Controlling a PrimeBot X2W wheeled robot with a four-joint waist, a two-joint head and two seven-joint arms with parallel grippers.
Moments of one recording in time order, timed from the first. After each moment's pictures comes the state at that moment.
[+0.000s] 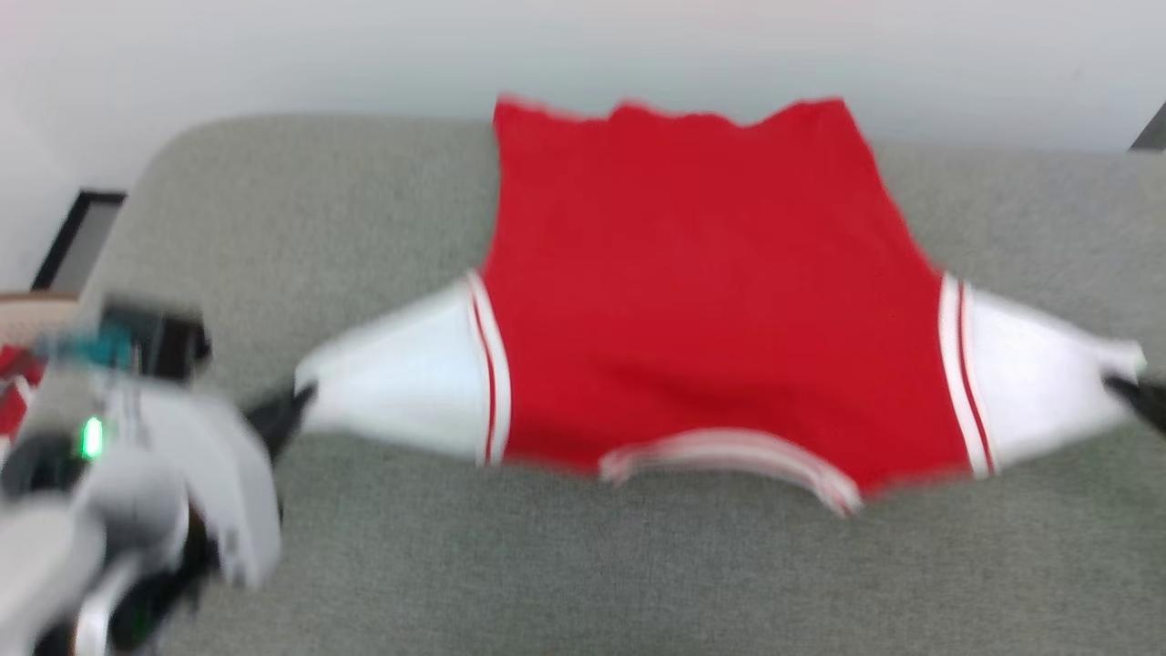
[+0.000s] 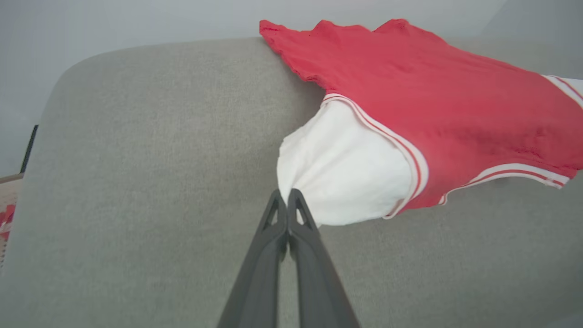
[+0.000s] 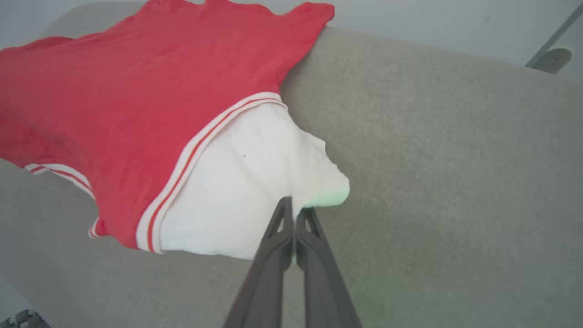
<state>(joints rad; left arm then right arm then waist) -0.58 1.00 -0.75 -0.15 -1.17 0.28 0.30 -0.48 -0.94 0.52 0.18 1.11 0.13 0.37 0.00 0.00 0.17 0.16</state>
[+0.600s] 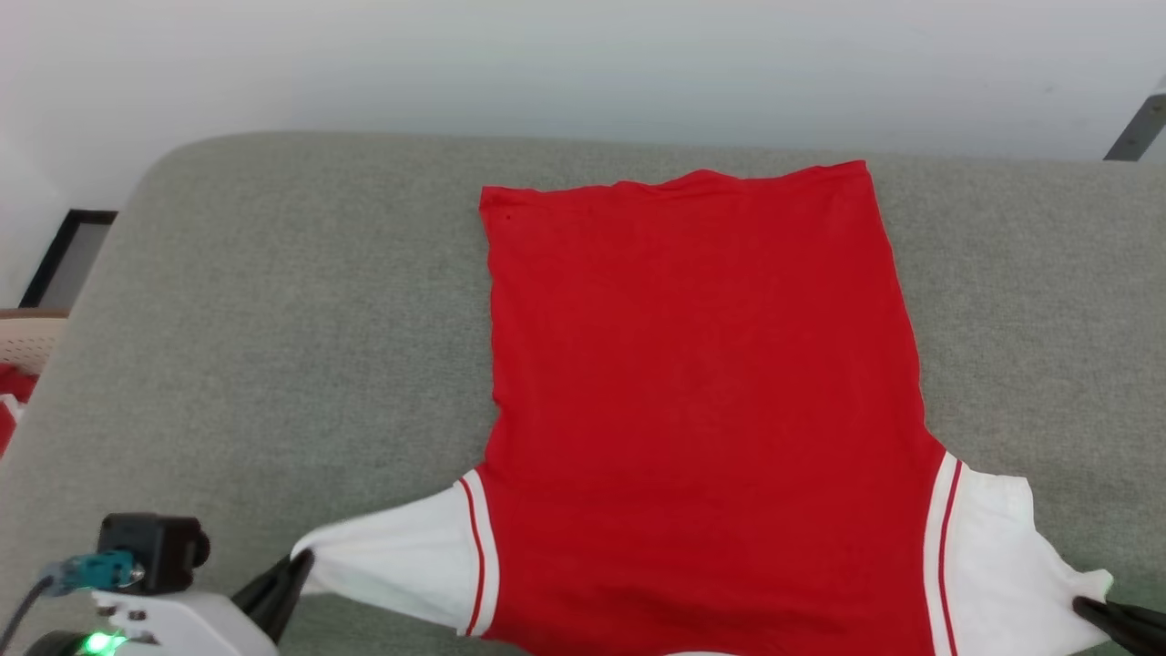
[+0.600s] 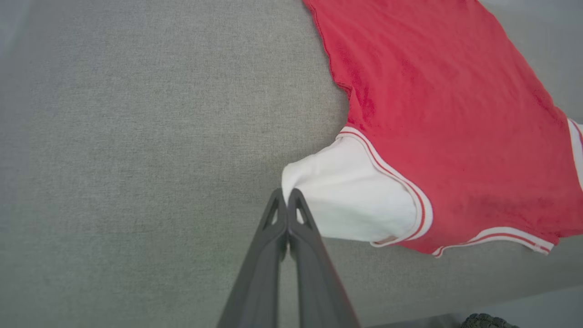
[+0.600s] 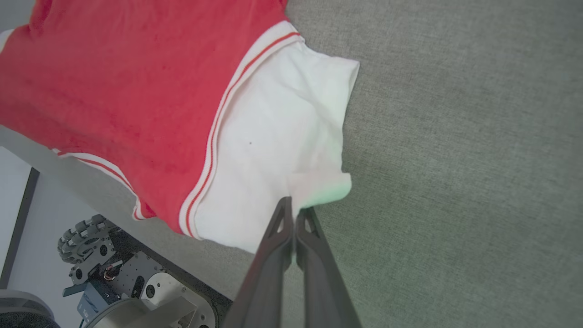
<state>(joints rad) -0.16 1.12 -0.76 -0.40 -1.23 0.47 0.04 0.09 -0.94 0.26 -0.09 1.10 0.13 0.50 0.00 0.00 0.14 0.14</state>
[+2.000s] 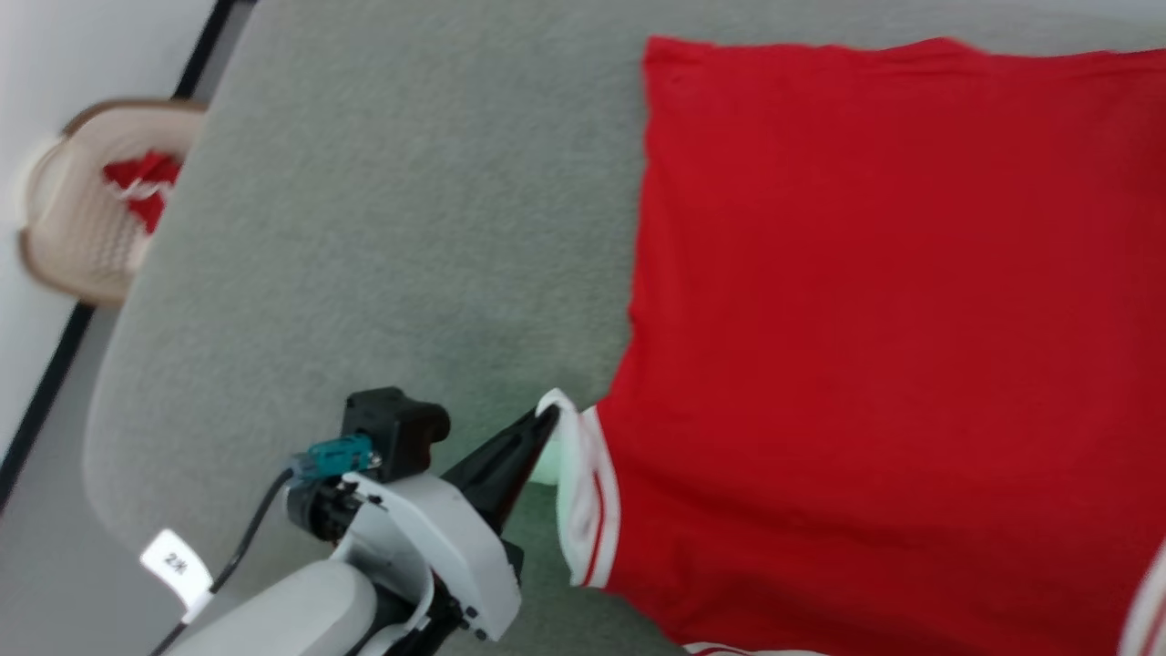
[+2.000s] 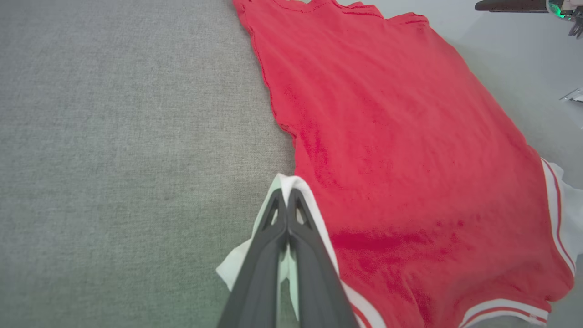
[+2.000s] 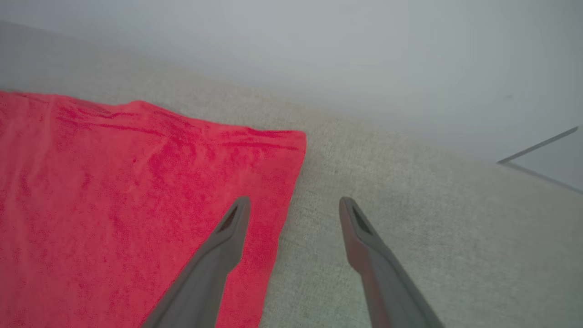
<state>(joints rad) -0.51 0.65 -0.90 -0.13 -1.01 0.24 -0.02 -0.94 -0.62 0.17 0.49 0.49 0.13 0.70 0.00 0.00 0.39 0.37</state>
